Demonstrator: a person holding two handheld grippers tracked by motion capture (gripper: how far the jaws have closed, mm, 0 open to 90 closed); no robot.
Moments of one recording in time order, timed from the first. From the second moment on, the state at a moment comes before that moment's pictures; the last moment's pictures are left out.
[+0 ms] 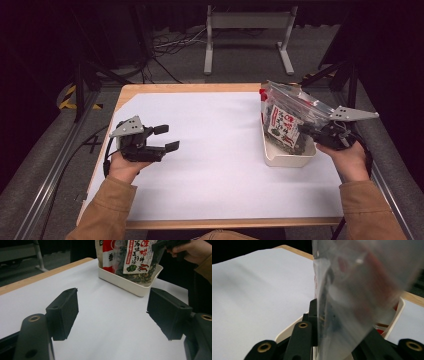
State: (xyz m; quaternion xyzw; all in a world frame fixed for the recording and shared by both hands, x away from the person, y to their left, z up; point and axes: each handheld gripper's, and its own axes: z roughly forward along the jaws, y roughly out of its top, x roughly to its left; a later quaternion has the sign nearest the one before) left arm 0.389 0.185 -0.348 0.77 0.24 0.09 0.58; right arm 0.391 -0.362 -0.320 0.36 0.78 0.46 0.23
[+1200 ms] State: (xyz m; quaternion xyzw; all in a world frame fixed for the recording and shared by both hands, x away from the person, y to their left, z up) left arm 0.363 0.202 -0.349 0.77 0.25 0.10 0.58; right arm 0.334 -0.378 -0.319 0.36 0.74 0.50 0.26
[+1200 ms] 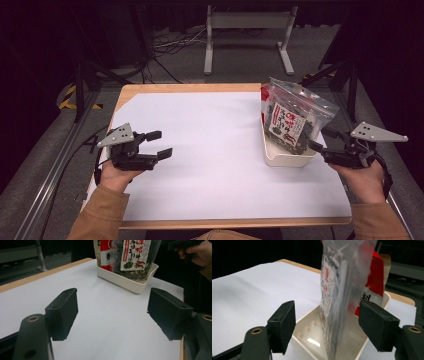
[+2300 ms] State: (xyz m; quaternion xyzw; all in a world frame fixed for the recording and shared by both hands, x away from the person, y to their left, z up) left arm 0.339 0.223 -0.379 0.78 0.24 0.10 0.56; right arm 0.318 -0.322 -0.379 0.28 0.79 0.52 0.19
